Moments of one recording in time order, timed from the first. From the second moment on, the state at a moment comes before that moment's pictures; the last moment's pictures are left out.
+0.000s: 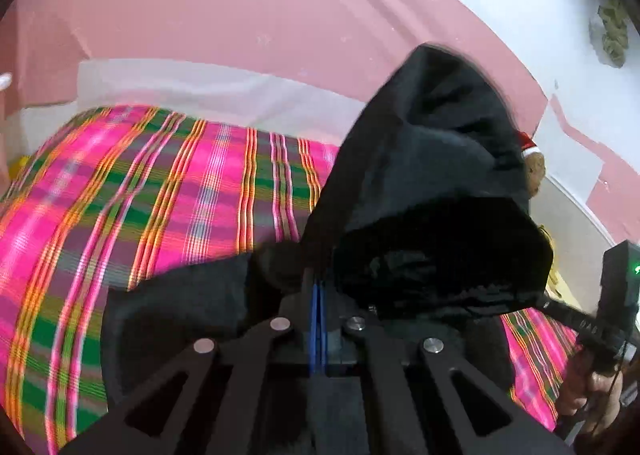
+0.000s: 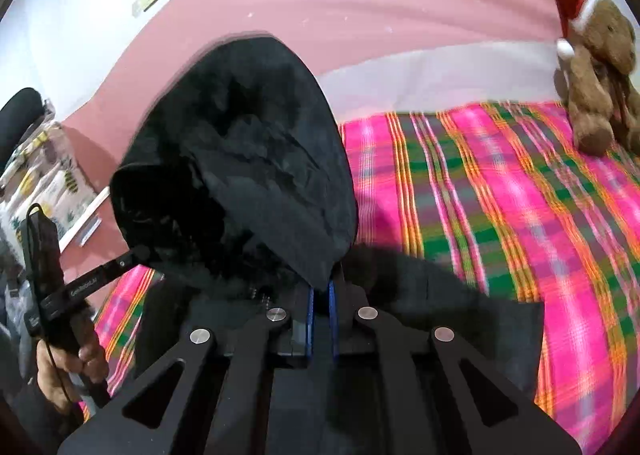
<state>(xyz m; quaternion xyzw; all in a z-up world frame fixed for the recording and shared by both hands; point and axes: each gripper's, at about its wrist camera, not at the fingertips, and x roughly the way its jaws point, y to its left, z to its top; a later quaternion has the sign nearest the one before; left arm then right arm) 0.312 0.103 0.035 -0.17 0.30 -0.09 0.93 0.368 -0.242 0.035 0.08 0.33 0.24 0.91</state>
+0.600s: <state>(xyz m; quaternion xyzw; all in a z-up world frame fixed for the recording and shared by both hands) 0.201 0.131 0.007 -0.17 0.34 -0.03 0.92 0.275 -0.286 -0.026 0.09 0.42 0.22 0.88</state>
